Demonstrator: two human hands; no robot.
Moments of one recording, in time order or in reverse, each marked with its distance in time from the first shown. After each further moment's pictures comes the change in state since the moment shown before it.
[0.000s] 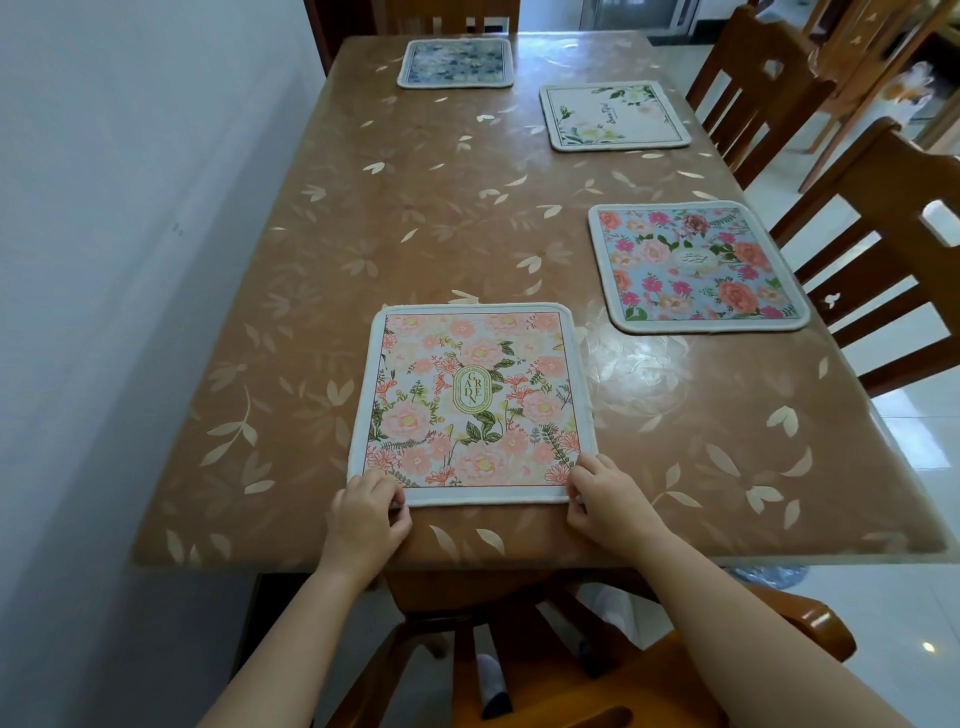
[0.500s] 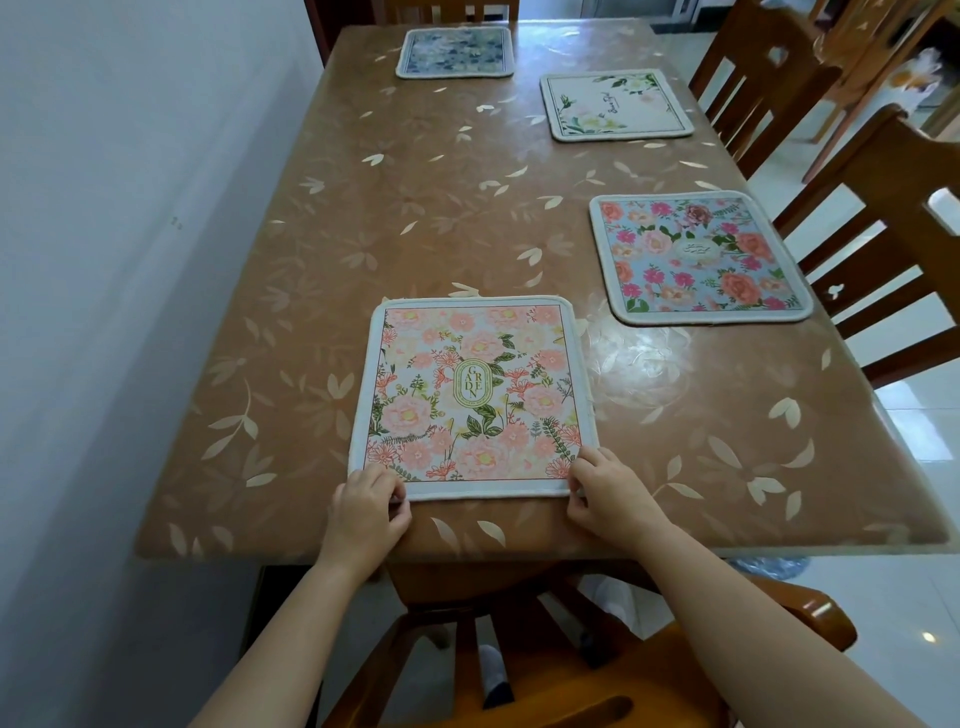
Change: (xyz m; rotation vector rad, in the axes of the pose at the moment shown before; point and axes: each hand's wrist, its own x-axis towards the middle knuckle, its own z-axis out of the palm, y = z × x) left_hand -0.001 -0.002 0.000 0.005 -0.025 0.009; right_hand 0.001 0.001 0.000 -0.028 -0.048 0.027
